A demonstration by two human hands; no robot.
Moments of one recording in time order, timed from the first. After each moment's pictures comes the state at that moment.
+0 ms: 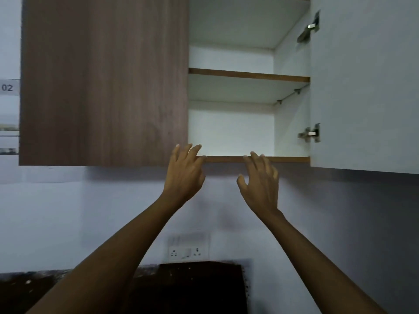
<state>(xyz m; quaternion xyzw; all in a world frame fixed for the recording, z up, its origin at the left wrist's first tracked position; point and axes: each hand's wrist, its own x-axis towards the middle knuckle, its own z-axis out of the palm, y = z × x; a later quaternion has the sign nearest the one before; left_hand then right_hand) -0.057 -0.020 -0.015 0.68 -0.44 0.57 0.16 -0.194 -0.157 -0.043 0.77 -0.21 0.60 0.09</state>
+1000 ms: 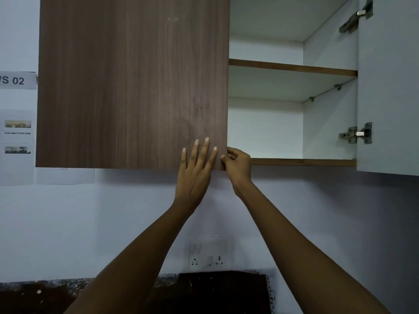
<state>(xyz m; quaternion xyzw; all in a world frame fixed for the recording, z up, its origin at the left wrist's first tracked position) 0.069 -0.019 -0.028 0.66 -0.37 0.64 0.14 -0.036 -0.080 0.012 0.68 -0.12 0.56 -0.46</state>
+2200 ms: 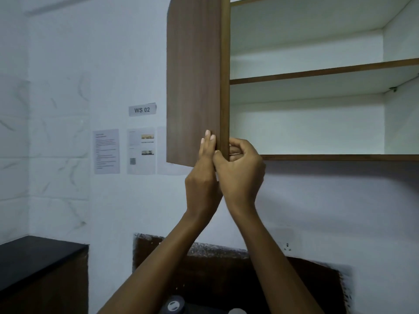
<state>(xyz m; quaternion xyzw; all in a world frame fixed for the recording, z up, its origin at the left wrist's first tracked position) -0.123 0.221 -0.035 0.58 -0.40 0.55 0.45 -0.185 0.182 -0.006 0.62 0.00 0.66 -0.43</state>
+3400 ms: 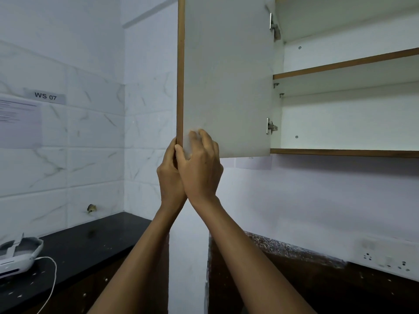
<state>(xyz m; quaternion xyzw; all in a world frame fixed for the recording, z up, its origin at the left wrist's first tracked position) -0.043 0.528 -0.044 0.62 -0.19 0.54 0.54 -0.053 0.483 -0.019 0.69 0.12 0.66 -0.28</state>
